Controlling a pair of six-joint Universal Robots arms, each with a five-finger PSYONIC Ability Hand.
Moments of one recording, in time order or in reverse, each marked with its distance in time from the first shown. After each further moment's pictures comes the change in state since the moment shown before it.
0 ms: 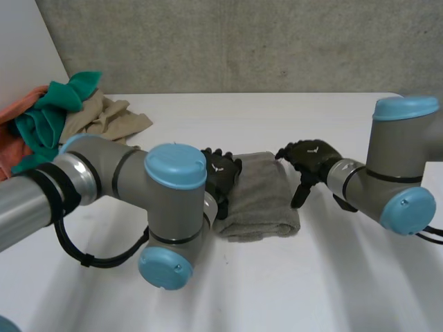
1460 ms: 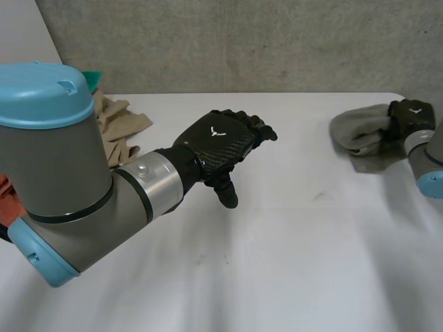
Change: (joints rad) left arm 0.125 0.467 -0.240 -0.125 0.531 -0.094; right arm -0.355 0.525 -0.714 -0.223 0.139 0.156; left_hand 0.000 0.000 0.000 0.000 -0.003; right_hand 0.739 0.914 0.881 0.955 0.855
